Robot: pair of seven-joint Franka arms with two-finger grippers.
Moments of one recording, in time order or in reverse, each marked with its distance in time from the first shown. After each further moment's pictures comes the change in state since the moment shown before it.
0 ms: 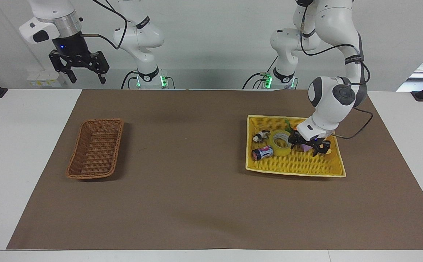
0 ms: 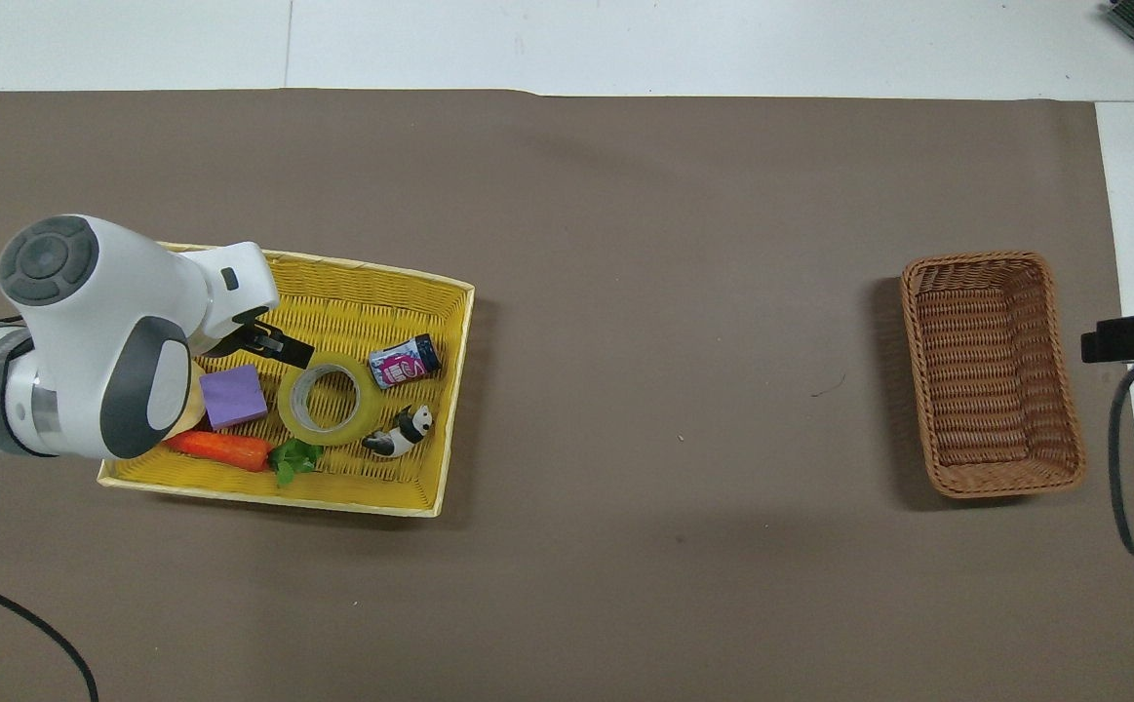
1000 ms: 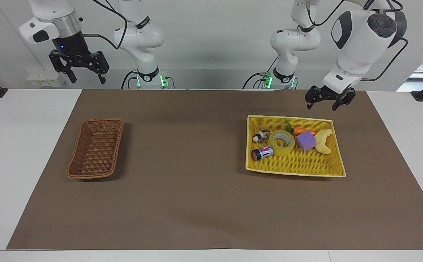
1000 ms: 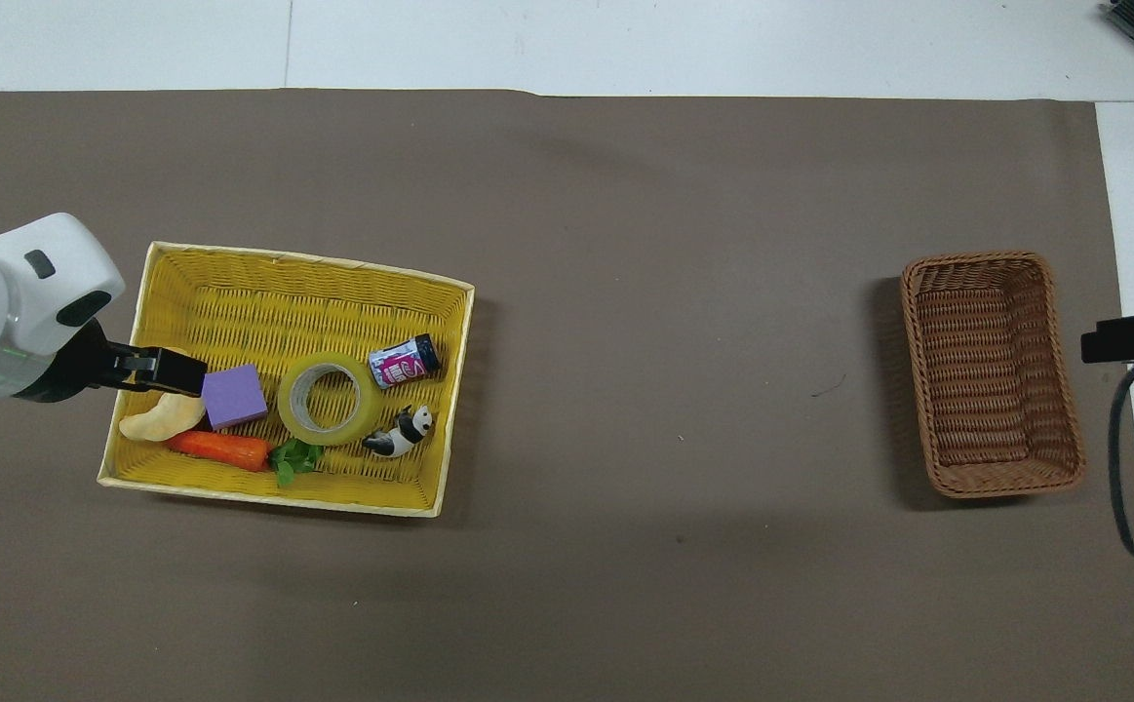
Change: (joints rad) left arm 0.048 -0.289 0.007 0.144 0.000 -0.499 -0.248; right arm 0.000 0.000 0.000 0.000 0.000 0.000 0.000
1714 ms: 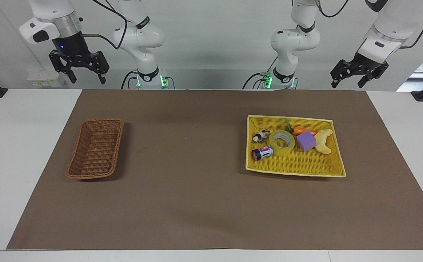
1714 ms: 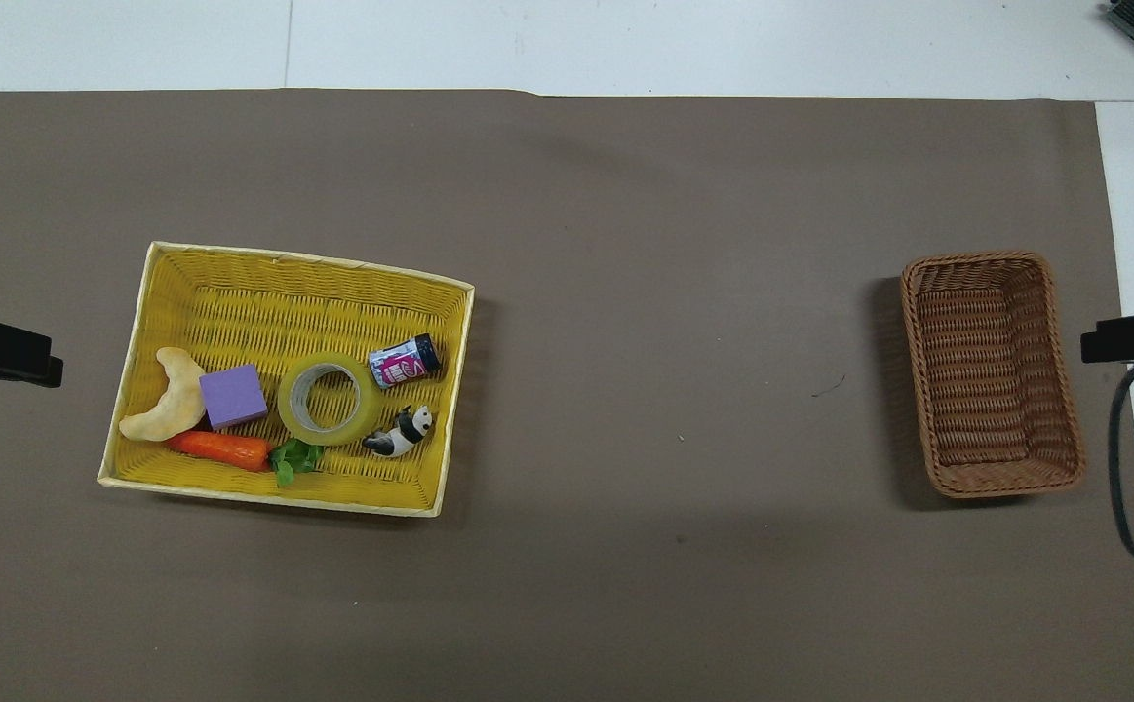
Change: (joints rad) left arm 0.077 0.020 0.006 0.329 0.002 -0.330 -0.068; right arm 0.000 0.000 0.000 0.000 0.000 0.000 0.000
